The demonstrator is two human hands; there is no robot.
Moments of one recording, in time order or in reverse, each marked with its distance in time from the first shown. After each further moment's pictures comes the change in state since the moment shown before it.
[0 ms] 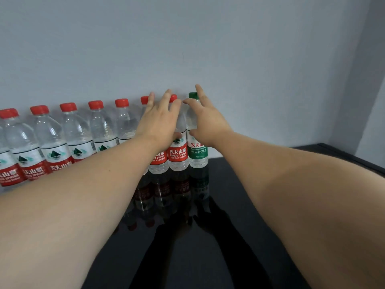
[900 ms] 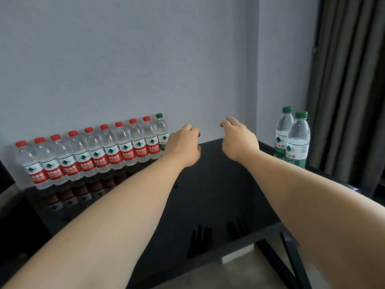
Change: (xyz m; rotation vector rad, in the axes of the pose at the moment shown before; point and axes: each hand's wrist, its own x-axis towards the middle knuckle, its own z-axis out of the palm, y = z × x) left_hand -0.170 0.206 -0.253 -0.279 -0.153 0.136; right_hand -0.294 -0.054 -0.270 -0.289 0.036 0.389
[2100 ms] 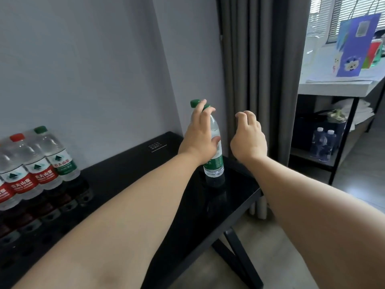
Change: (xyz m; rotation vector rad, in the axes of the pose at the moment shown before) left_hand 0.127 0.252 0.144 -0.607 0.109 0.426; right_hand -0.031 0.278 -0.008 -0.019 0.302 0.483
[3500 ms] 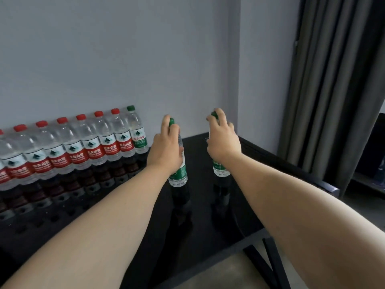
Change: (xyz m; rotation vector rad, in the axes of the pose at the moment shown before) left_hand -0.163 -0.126 -0.185 0.516 0.122 -0.392; right_hand -0.078 -0.232 0.047 0.105 -0.220 -0.430
